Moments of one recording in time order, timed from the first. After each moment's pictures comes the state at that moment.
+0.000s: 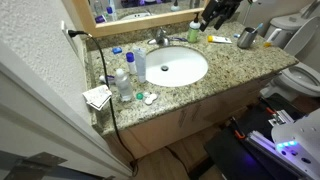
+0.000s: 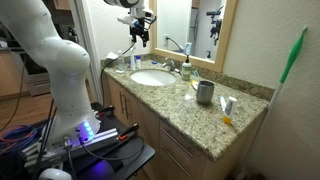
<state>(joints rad) 0.18 -0.35 0.07 -2.40 0.24 2.29 0.03</state>
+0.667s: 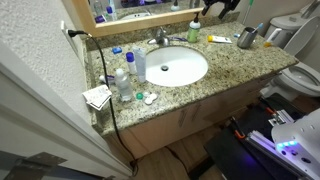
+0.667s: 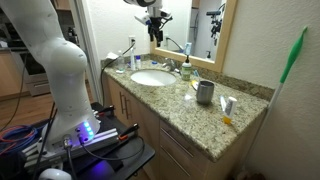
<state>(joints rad) 0.07 -0.20 -0.01 -2.23 0.24 2.26 0.20</state>
